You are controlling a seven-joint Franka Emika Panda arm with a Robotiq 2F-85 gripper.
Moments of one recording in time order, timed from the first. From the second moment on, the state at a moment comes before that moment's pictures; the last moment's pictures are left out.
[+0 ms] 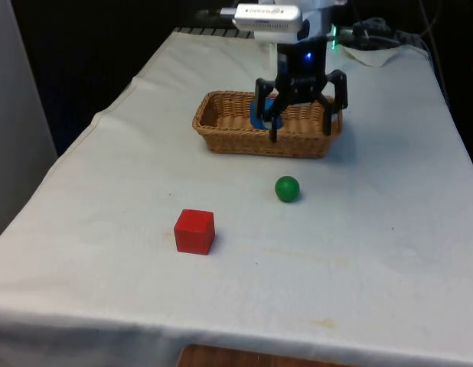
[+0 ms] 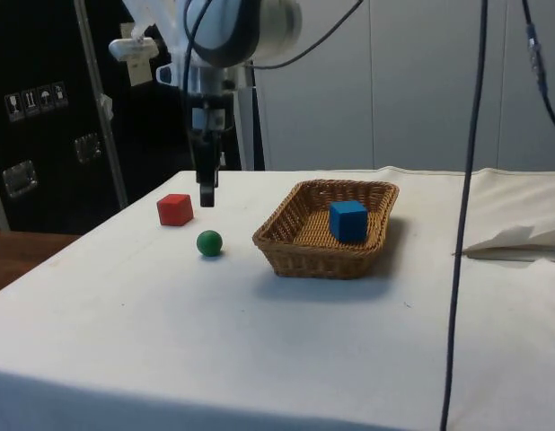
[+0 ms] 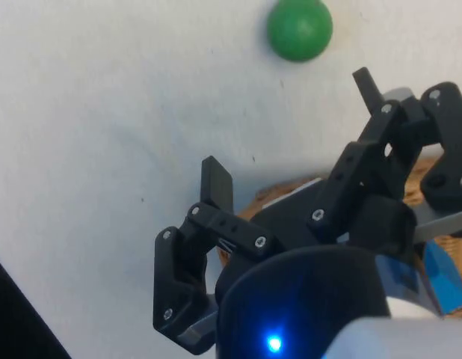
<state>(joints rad) 0.33 0.38 -0.32 -2.08 0.27 2.57 -0.56</state>
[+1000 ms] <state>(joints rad) 0.28 0.61 -0.34 -1.92 0.51 2.55 -0.71</state>
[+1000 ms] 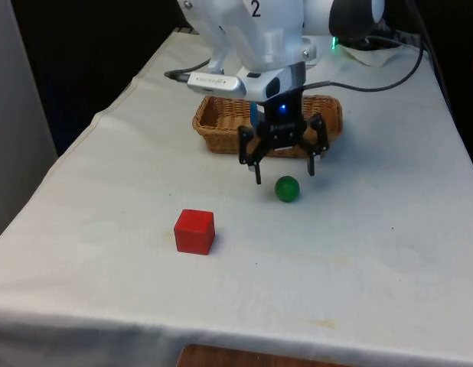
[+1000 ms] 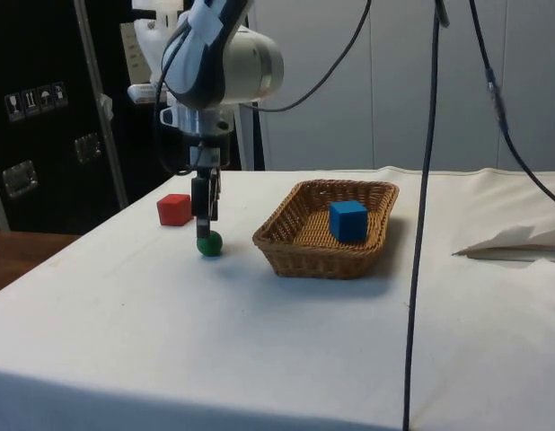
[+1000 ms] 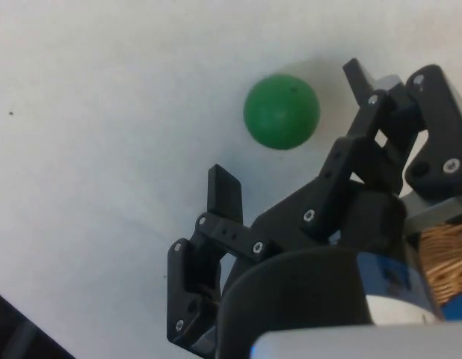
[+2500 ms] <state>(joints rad) 0.29 0.66 -0.34 -1.90 0.54 2.53 -0.71</state>
